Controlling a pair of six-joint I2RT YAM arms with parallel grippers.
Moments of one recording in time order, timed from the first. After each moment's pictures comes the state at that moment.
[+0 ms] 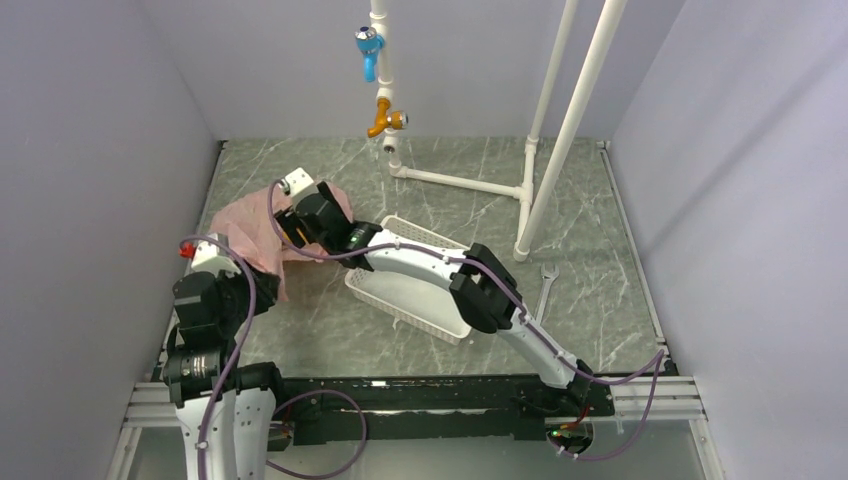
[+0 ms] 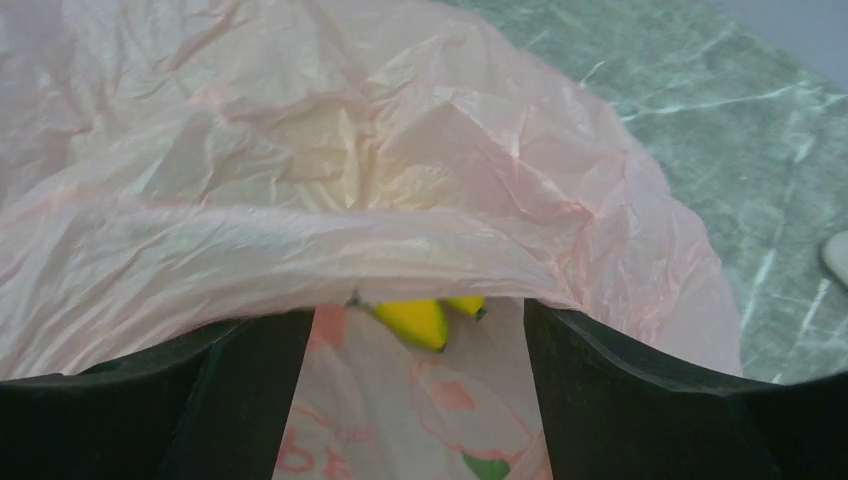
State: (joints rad) left arm 0.19 0.36 0.73 -0.81 0.23 -0.39; right arm 1.07 2.42 2.12 -0.06 0.38 0.08
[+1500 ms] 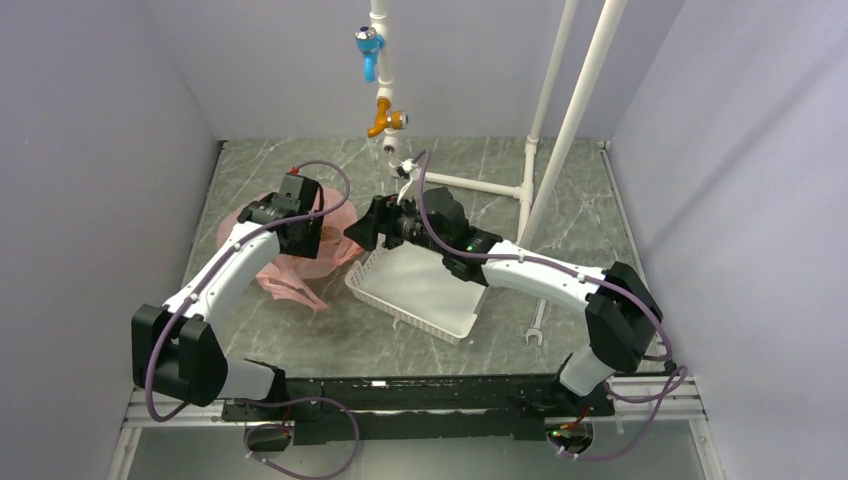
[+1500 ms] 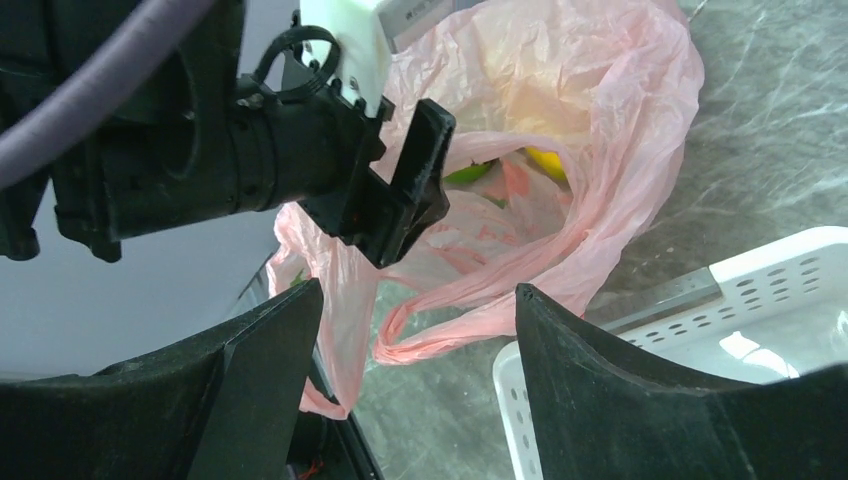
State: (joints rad) left arm -0.28 1.34 1.11 -0.83 -0.42 -0.10; right arm 0.90 1.59 1.15 0.27 -0.16 0.64
